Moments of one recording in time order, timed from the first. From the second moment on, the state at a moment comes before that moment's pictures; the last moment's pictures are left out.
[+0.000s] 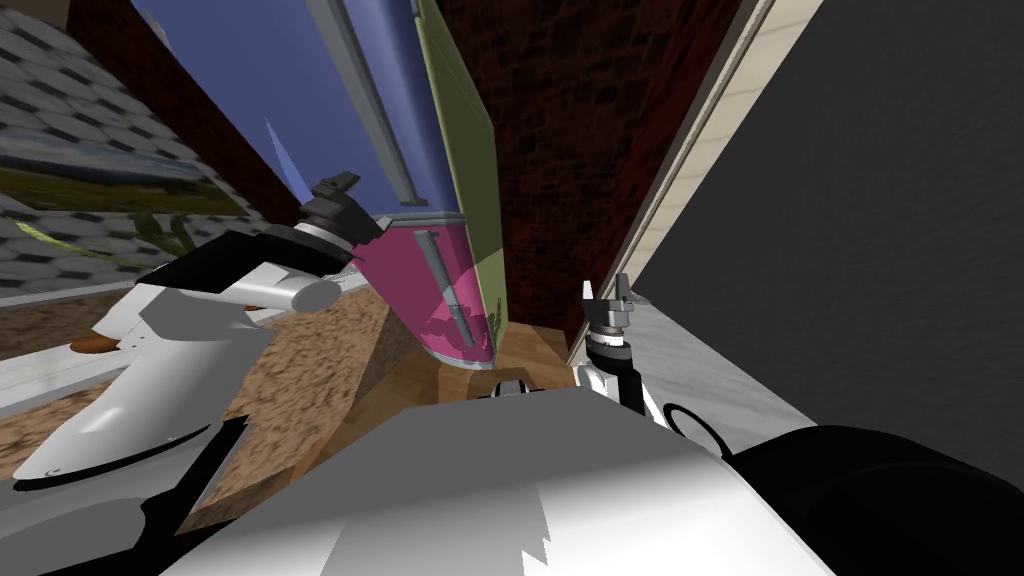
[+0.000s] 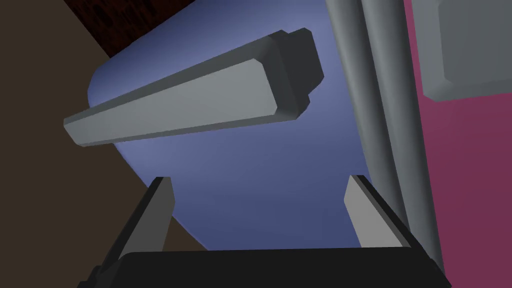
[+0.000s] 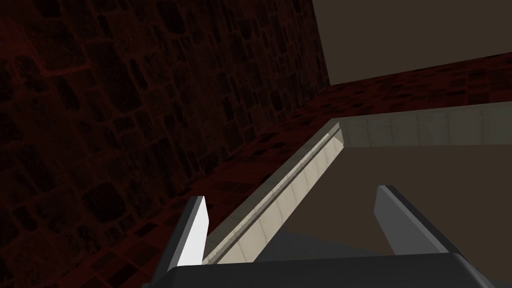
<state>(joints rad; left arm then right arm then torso) -0.27 1.05 0.34 -2.05 0.62 0.21 0.13 0.48 -0.04 -0.02 -2.31 -0.06 -0.65 -0.11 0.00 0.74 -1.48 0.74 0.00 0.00</state>
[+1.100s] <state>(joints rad) -0.30 1.05 0.35 -2.04 0.64 0.26 0.15 0.48 -0.04 -0.02 -2.31 -0.06 -0.65 -0.11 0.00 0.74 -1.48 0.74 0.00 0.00</state>
